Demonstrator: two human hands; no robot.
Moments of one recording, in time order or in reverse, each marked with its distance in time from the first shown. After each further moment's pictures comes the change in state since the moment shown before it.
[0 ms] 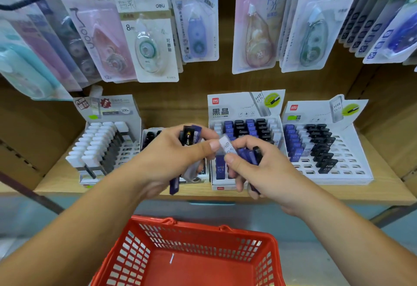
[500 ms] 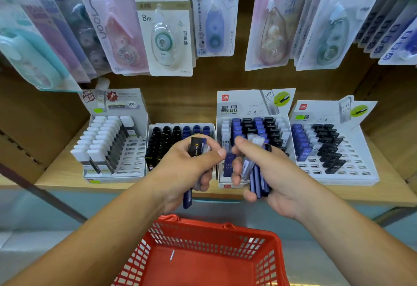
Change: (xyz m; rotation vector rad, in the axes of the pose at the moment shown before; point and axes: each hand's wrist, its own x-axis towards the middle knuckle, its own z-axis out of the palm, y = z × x) left_hand -0.006 -0.031 0.007 -0.173 0.013 -0.066; right_hand 0.003 -0.004 0.021 0.401 0.020 0.206
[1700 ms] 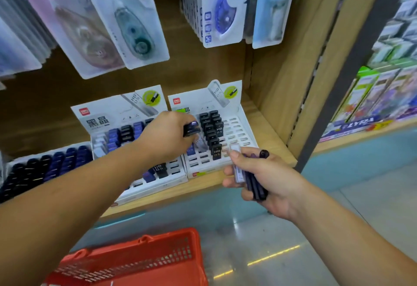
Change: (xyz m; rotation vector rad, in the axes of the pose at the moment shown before) left_hand 0.136 0.011 0.190 1.255 -0.118 0.522; right_hand -0.066 0.012 -0.216 0.223 0.309 0.079
